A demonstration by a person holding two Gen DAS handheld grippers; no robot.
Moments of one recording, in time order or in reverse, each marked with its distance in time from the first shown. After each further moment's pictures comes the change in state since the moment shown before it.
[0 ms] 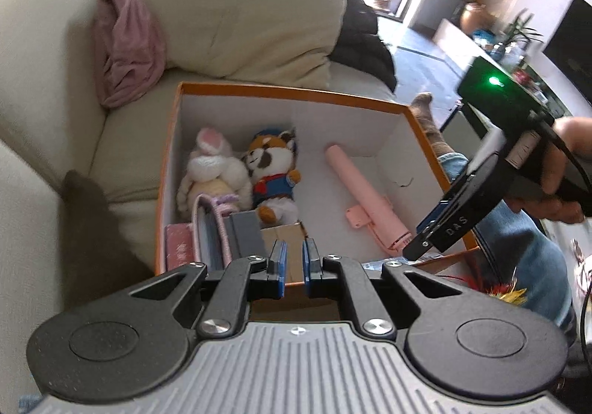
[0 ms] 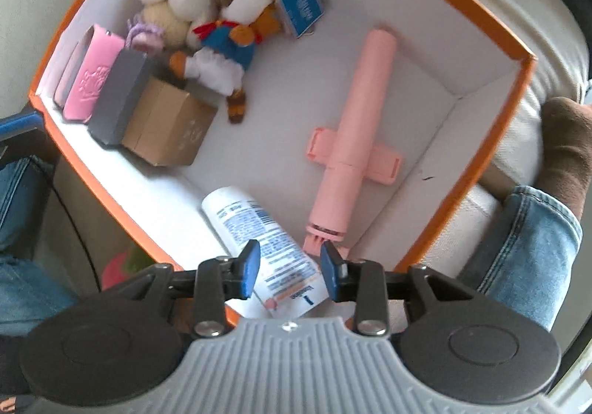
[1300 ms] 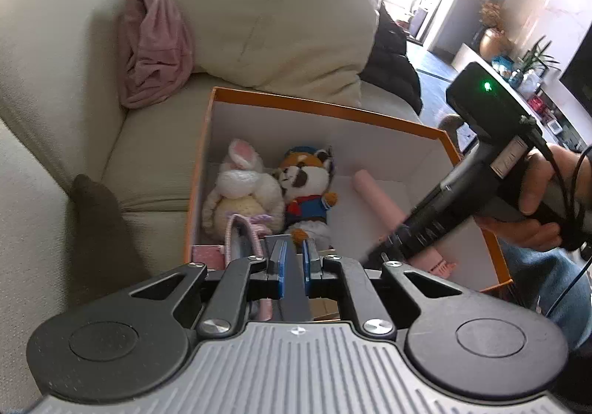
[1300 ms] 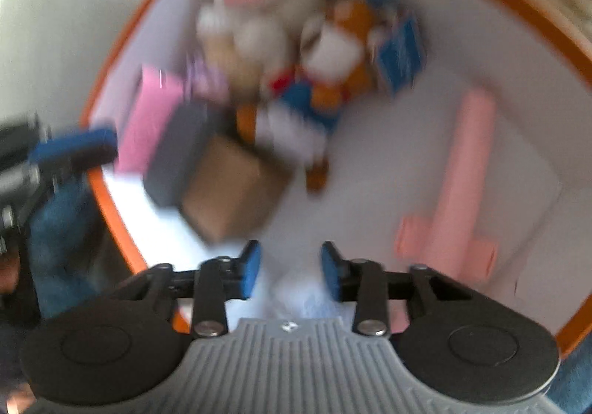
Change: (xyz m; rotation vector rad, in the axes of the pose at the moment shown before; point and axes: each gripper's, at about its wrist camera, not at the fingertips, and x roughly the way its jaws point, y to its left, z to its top) left arm 0.014 0.031 0.001 -0.084 -0.054 0.040; right arm 0.013 -0.015 0.041 -0.028 -0.167 0.269
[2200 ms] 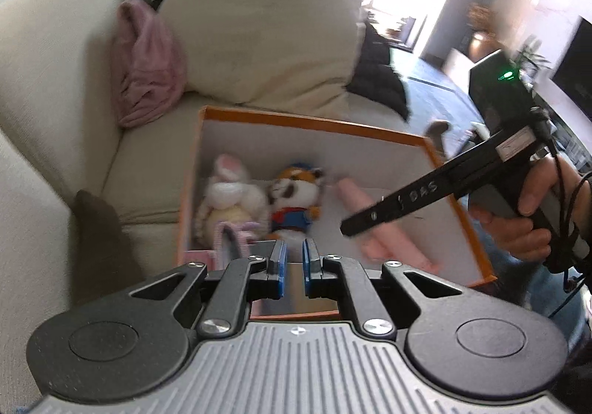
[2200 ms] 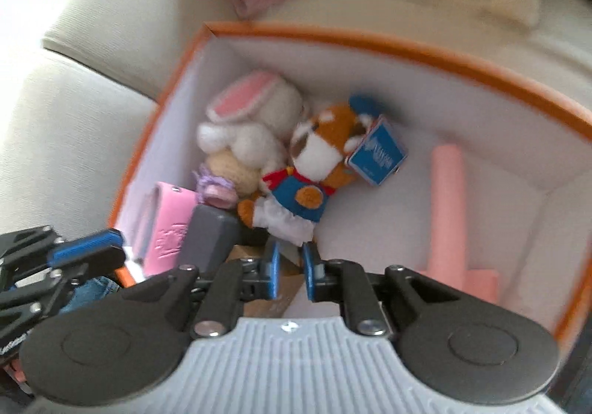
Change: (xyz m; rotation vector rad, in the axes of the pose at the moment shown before) left arm -0.023 -0.022 -0.003 0.074 -0.042 -0.025; right arm -0.062 -0.005 -0.013 0.102 -0.325 0.017
